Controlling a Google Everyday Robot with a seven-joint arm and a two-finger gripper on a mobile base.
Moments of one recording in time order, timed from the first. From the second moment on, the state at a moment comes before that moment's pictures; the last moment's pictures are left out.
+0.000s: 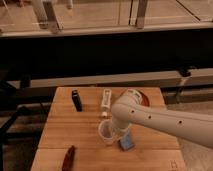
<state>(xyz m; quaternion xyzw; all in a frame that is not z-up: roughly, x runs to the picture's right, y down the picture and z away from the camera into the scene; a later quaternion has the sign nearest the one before) 0.048 0.227 0.702 -0.29 -0.21 -0.37 0.86</state>
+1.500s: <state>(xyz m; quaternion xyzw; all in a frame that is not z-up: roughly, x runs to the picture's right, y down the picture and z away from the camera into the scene) 0.044 0.203 0.693 -0.29 -0.21 -0.37 0.86</state>
